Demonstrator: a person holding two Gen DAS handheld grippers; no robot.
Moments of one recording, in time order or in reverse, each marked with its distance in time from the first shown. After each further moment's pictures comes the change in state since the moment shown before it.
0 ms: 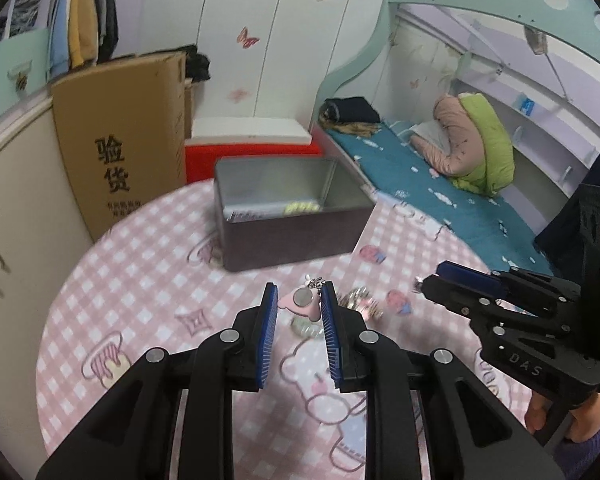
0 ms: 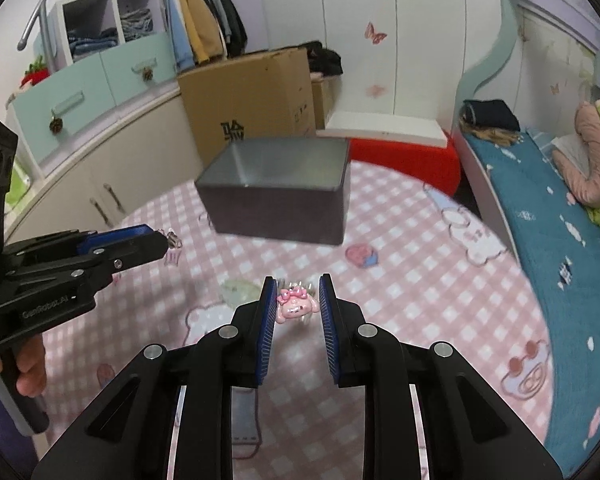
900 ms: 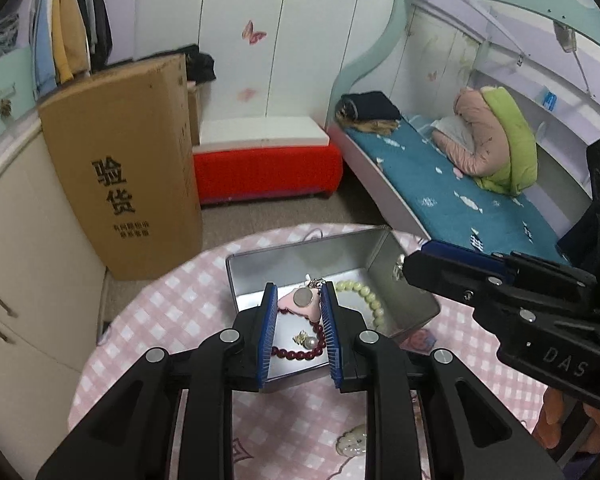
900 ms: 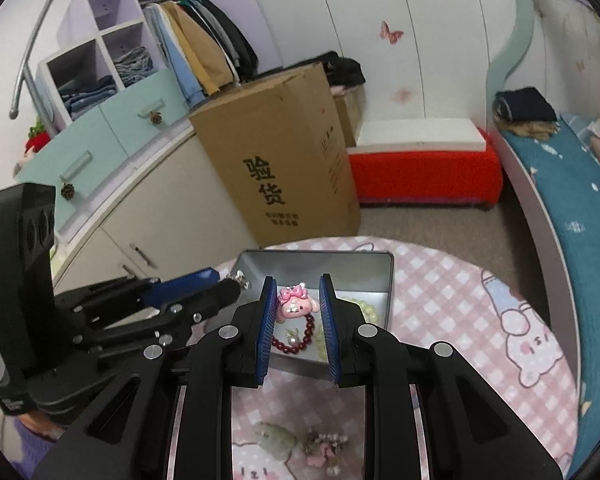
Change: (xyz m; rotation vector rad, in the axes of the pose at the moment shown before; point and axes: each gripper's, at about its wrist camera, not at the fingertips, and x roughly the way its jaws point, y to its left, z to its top) left arm 0.078 0.029 0.089 0.016 0.066 0.062; right arm 0.079 -0.016 0.113 0.118 0.025 0.175
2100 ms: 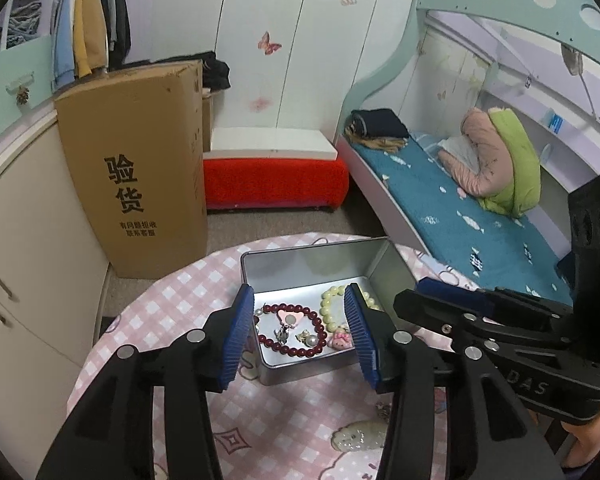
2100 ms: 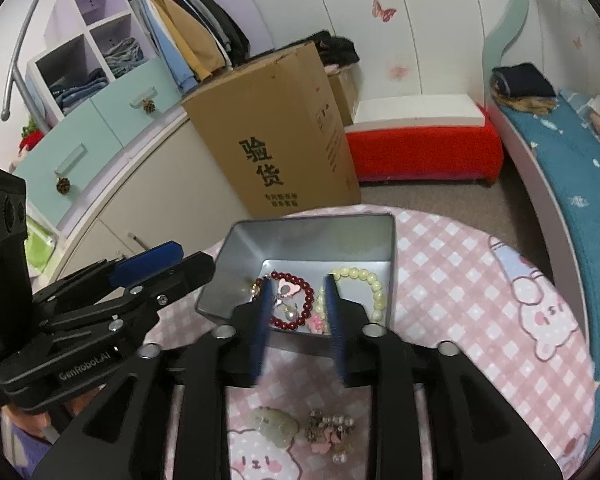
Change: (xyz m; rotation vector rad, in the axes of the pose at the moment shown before) left arm -0.028 0.004 -0.008 -0.057 -0.070 0.013; right arm -0.006 0.000 -0.020 0.031 0.009 -0.015
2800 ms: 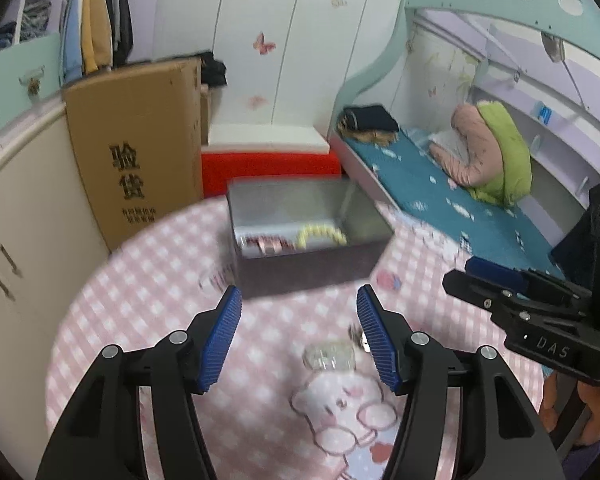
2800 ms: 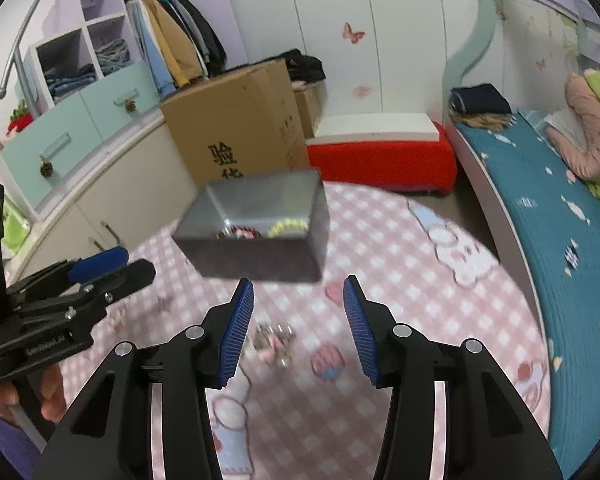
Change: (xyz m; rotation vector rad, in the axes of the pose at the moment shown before) left arm -0.031 -0.024 -0.071 0.005 0.017 -0.012; right arm -0.063 -0.025 -0.079 -0.015 -0.024 -0.138
